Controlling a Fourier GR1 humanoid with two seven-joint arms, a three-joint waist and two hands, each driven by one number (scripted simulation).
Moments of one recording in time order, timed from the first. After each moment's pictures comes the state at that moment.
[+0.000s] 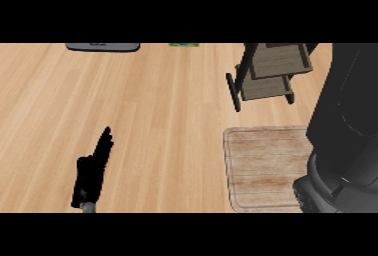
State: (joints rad) left arm 0.04 0.17 -0.20 -1.37 0.03 0.28 0.03; right arm -1.37 -0.01 -0.31 -1.58 1.84 0.49 1.14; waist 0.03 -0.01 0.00
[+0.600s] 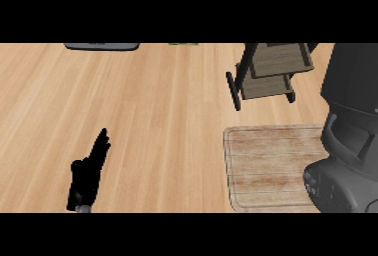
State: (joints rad) left arm 0.06 0.18 -0.18 -1.39 0.04 0.27 0.02; right arm -1.55 -0.06 -0.58 -1.22 1.86 0.45 1.09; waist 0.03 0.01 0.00
